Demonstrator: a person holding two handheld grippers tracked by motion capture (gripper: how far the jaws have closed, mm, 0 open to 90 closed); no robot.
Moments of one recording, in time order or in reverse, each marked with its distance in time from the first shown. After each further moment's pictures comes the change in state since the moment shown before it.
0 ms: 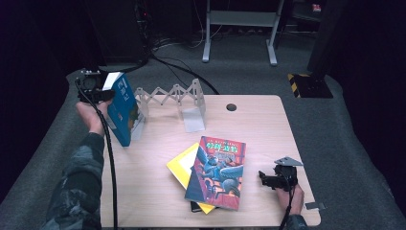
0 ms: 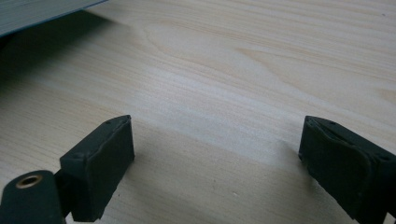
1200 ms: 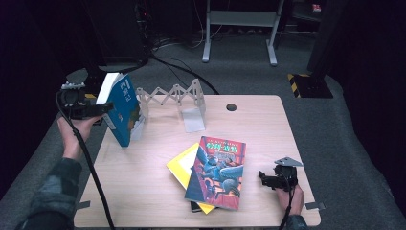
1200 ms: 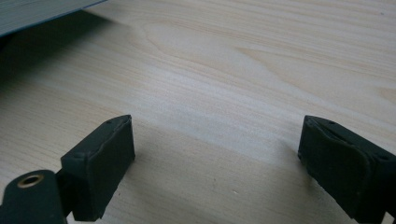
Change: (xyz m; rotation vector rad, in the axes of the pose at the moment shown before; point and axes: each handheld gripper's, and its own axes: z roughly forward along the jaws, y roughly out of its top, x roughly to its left) left arm 0.014 -0.033 -0.078 -0.023 -0.214 0.052; right arm 0.001 0.000 -0.001 0.002 -0.004 0.003
